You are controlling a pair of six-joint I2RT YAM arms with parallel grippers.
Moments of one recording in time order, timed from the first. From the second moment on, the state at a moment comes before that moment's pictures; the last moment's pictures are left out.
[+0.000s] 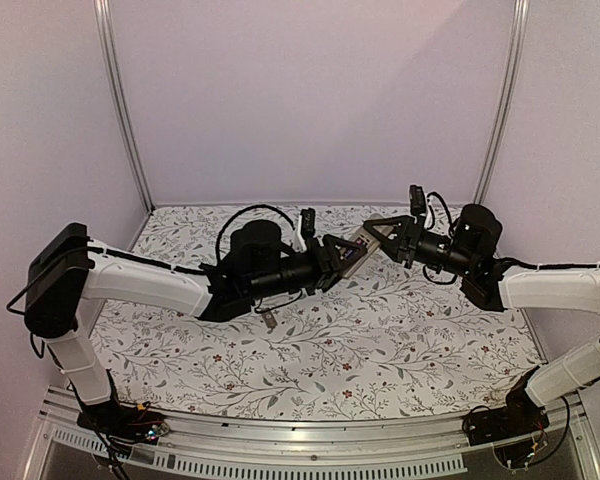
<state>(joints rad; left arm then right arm) -1.03 1.77 1.05 0.66 0.10 -1.19 0.60 1.37 0.68 0.74 -0.52 1.09</state>
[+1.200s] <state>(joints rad) -1.02 1.74 1.09 0.55 0.10 -1.11 0.61 1.35 0.68 0.73 -0.53 1.05</state>
